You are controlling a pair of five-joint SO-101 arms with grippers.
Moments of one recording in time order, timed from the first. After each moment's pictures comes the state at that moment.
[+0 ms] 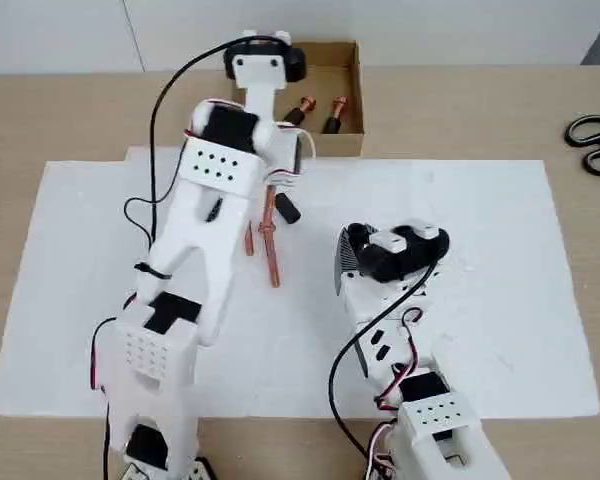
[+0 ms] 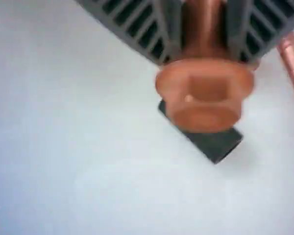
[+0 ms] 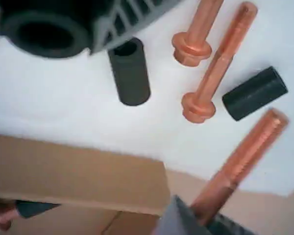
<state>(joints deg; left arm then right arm) 15.7 33.3 -47.3 91.0 18.3 -18.1 -56.8 95.3 -18.0 -8.4</state>
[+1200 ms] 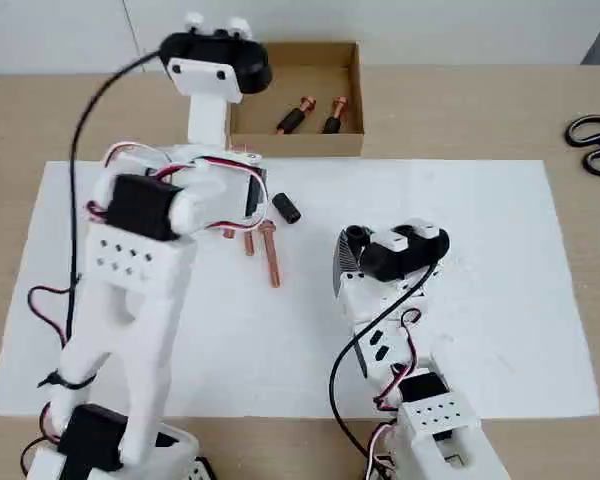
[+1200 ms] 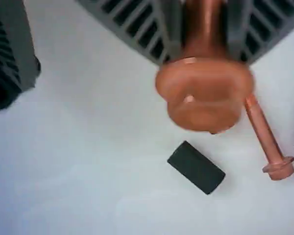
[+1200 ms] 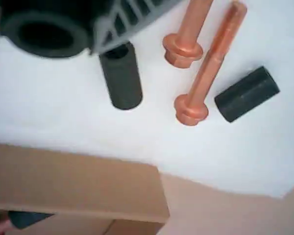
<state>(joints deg) 15.2 -12.2 -6.9 83.1 11.8 -18.1 -56.8 95.3 -15.9 -9.4</state>
